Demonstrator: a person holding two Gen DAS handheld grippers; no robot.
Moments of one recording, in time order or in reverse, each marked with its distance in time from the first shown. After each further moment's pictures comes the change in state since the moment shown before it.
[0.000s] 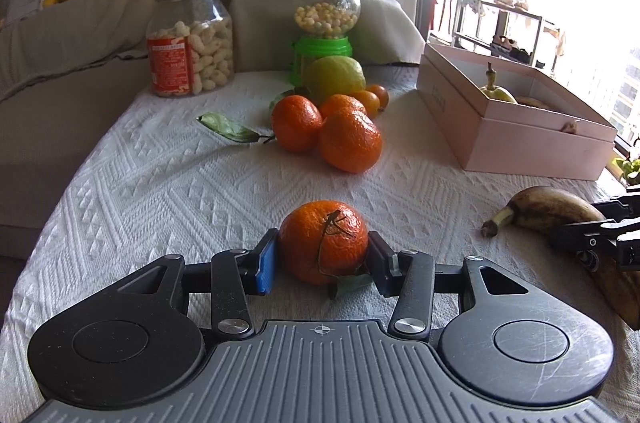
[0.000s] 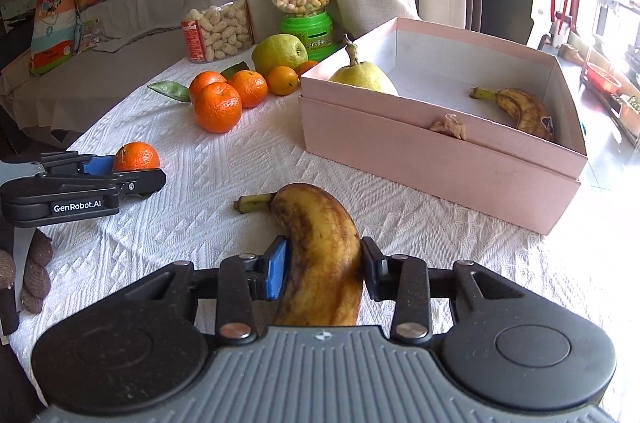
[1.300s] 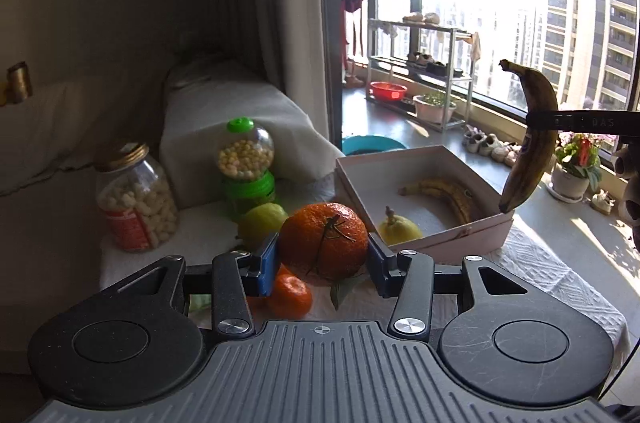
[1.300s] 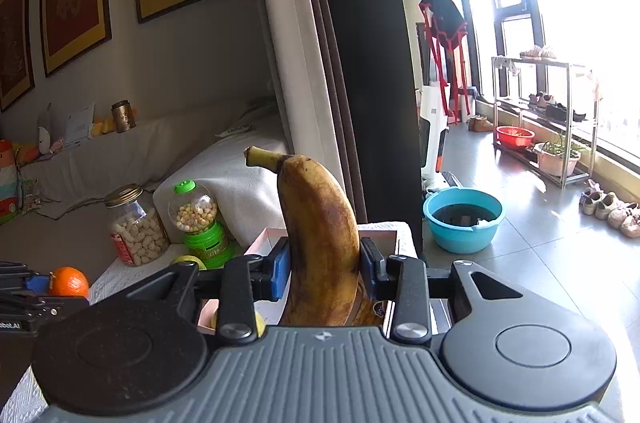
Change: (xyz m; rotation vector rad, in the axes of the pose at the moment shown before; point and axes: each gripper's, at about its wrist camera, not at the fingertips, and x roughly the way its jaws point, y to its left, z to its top) left arm -0.101 -0.003 0.128 0.231 -0.114 -0.161; right arm -0.124 -0.077 0.074 0.212 -0.416 -0.196
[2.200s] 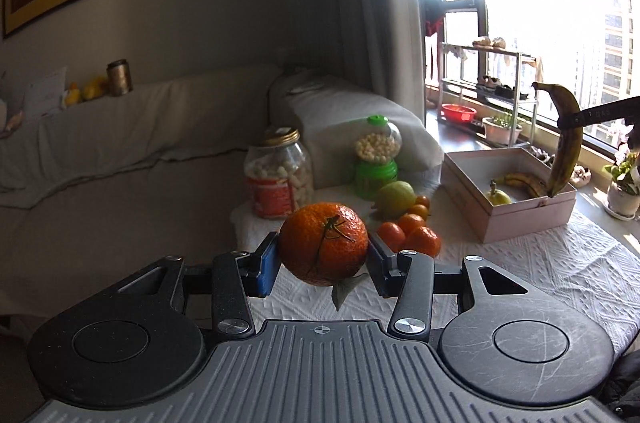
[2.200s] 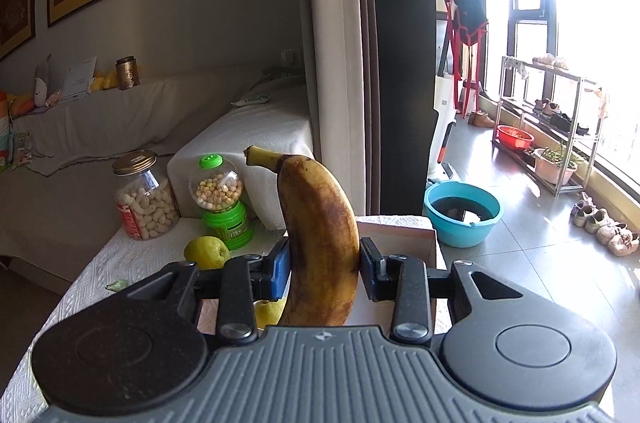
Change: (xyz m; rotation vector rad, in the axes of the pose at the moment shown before) left arm -0.120 0.088 -0.068 -0.074 -0.060 0.169; right arm 0.020 0.076 0.017 -0.106 0.108 -0.042
